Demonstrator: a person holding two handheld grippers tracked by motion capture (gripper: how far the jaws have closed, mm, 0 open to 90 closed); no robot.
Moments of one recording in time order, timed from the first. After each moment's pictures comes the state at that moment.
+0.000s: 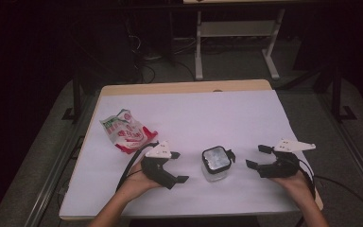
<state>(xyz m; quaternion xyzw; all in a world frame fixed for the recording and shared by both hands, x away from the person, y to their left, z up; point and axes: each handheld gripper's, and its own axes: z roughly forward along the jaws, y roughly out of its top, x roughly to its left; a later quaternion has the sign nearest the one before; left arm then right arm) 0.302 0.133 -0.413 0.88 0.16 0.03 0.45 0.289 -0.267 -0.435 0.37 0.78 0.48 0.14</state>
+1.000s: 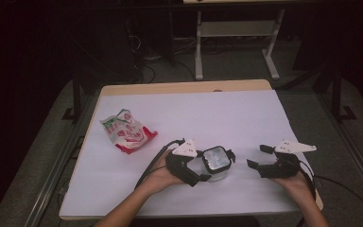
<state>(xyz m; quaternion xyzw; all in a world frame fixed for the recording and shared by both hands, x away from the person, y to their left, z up) 0.313 0.072 -0.419 0.88 0.11 0.02 0.46 0.289 -0.270 -0.440 0.37 0.78 0.48 0.16</state>
